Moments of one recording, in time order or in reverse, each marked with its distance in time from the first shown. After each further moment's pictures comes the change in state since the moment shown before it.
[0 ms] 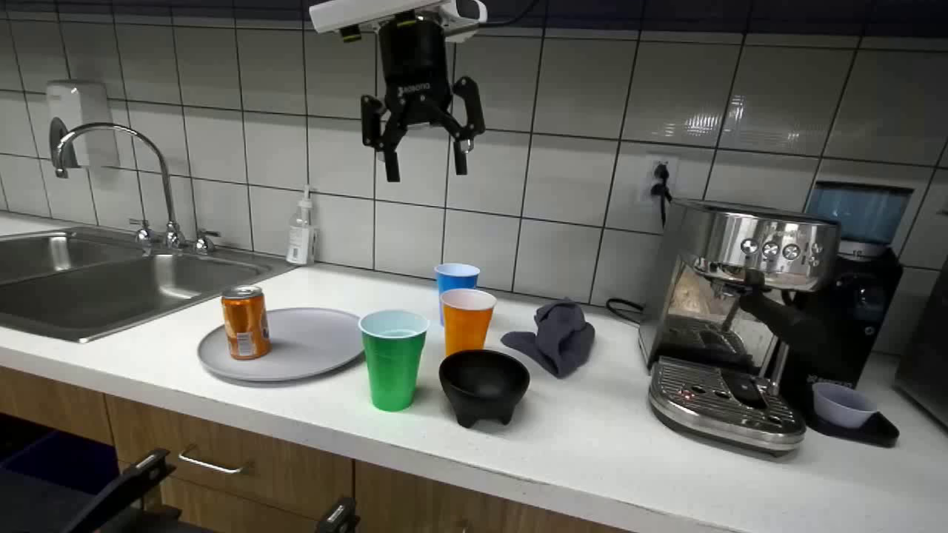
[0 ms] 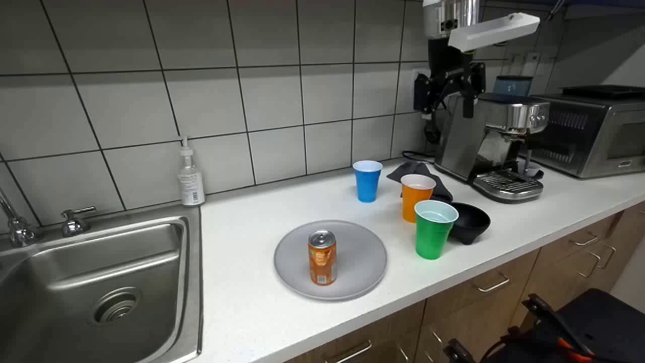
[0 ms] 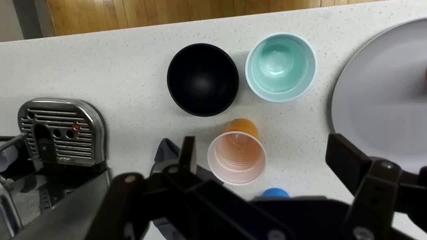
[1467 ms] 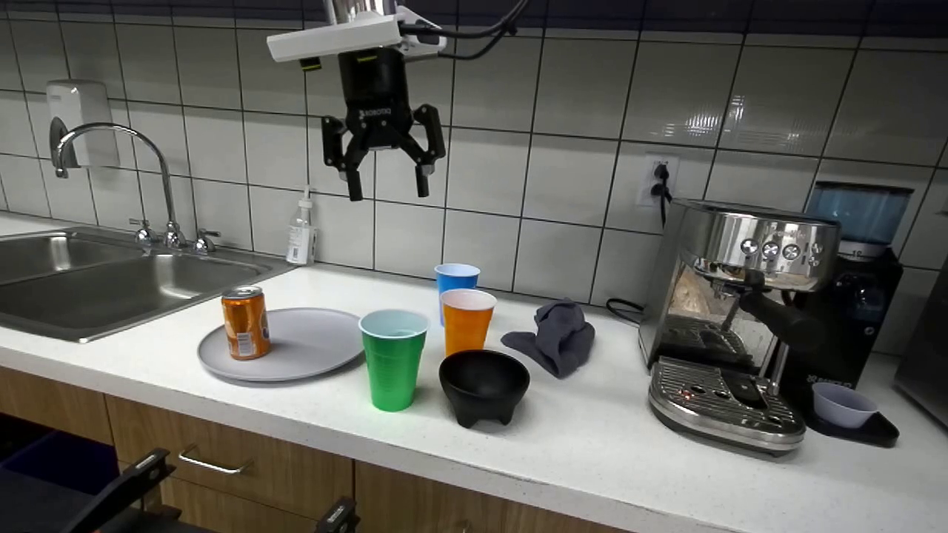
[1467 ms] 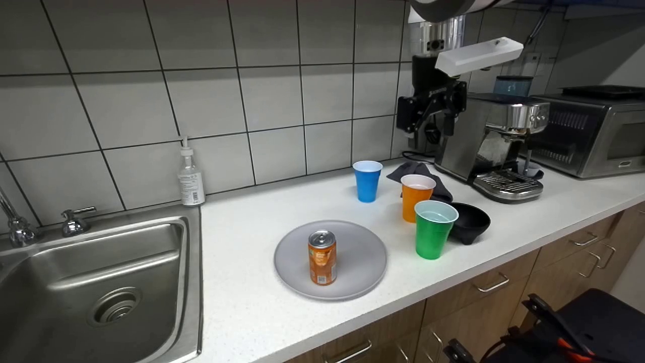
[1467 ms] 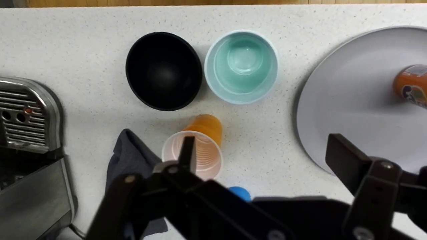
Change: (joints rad) arm 0.076 -0.028 0.009 -0.116 0.020 0.136 0.000
